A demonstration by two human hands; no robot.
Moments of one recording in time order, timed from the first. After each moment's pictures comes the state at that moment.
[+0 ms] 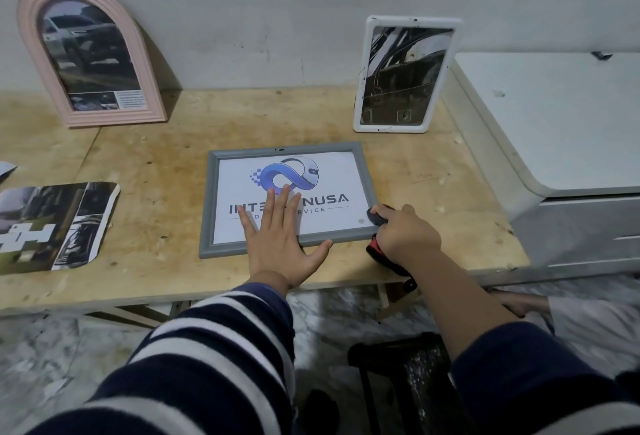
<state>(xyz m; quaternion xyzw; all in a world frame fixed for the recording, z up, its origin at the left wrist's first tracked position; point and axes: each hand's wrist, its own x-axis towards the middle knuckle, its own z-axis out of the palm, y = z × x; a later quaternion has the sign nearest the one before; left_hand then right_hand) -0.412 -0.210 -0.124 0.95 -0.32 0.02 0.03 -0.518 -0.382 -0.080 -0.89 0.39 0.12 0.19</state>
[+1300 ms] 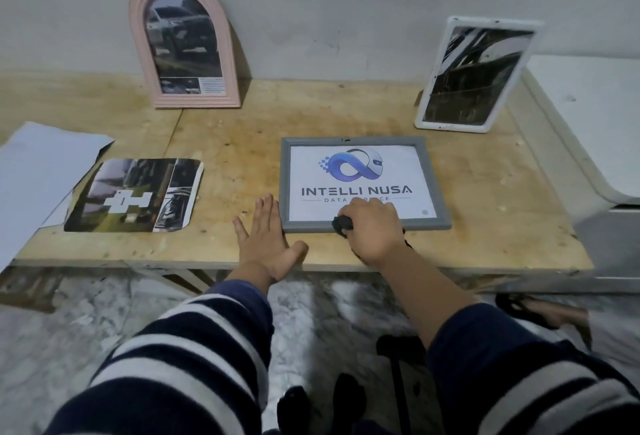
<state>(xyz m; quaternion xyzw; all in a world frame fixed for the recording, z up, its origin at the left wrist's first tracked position) -0.360 -0.080 -0.121 0.95 -0.26 -0.17 0.05 -0.445 -0.254 -0.082 -0.99 0.15 0.05 0.07</state>
